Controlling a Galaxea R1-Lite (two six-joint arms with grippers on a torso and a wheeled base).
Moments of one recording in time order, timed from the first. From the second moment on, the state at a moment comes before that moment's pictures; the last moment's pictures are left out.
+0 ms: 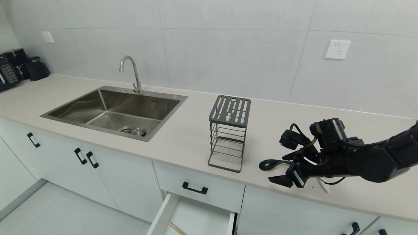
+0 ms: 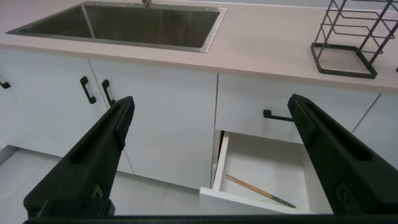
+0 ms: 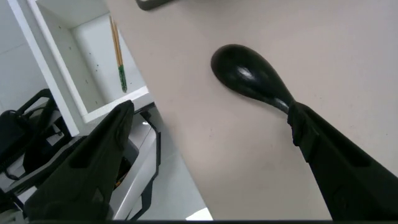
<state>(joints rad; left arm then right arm) 0.00 0.00 0.00 0.00 -0.06 0.02 0.27 1.97 -0.78 -0.31 0.33 -0.45</state>
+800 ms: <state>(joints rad) 0.00 0.00 0.00 0.00 -0.06 0.02 0.19 2.11 -0.89 -0.32 0.37 -0.47</state>
